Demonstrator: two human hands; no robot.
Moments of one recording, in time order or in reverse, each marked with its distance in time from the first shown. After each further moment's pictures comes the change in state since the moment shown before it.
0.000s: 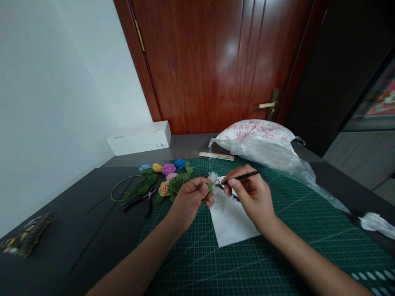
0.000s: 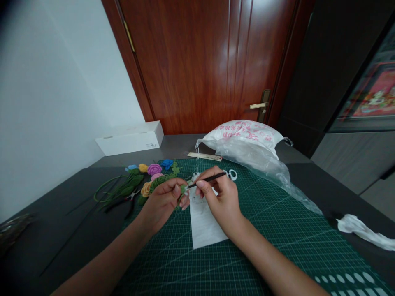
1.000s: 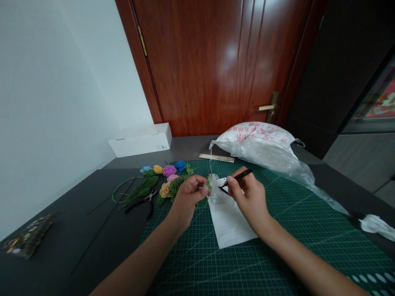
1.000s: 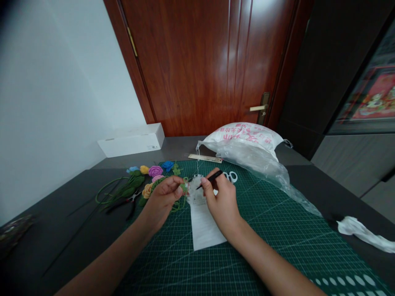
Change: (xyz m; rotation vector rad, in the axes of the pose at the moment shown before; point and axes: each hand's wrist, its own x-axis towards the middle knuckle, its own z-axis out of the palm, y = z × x) left_hand 0.005 0.000 -0.007 0.183 0.185 0.097; right_hand -0.003 0.019 0.004 -0.314 0.107 0.040
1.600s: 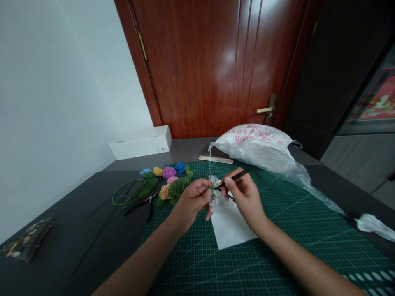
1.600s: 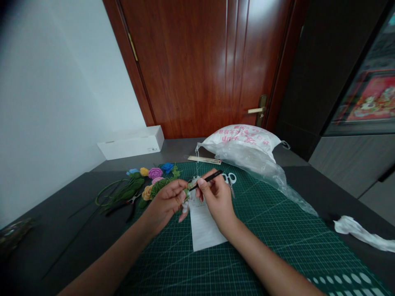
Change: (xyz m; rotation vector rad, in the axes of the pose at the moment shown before) left_hand -0.005 0.005 0.009 -0.121 -0.239 -0.139; right_hand 0.001 -0.003 0.008 0.478 -0.100 0.126
